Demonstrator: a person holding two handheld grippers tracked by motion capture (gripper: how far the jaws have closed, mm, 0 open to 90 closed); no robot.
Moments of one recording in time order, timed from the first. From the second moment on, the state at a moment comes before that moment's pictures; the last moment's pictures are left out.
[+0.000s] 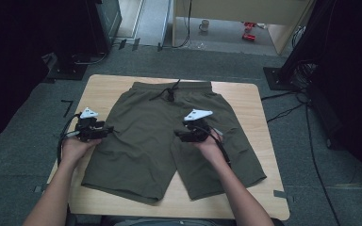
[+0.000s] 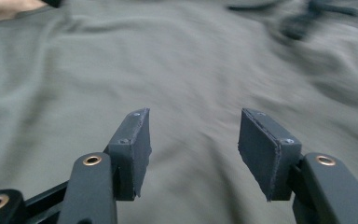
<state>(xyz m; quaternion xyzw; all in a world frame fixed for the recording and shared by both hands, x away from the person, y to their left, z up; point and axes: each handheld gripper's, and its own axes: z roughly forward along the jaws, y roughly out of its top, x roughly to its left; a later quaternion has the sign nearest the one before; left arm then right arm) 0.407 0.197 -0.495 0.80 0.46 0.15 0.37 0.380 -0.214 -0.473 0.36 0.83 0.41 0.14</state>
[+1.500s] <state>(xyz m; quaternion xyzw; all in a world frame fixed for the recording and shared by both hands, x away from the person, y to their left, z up) 0.424 0.224 -0.516 0.77 0.48 0.21 0.35 0.370 -0.439 -0.523 0.56 0.71 0.34 0.25</state>
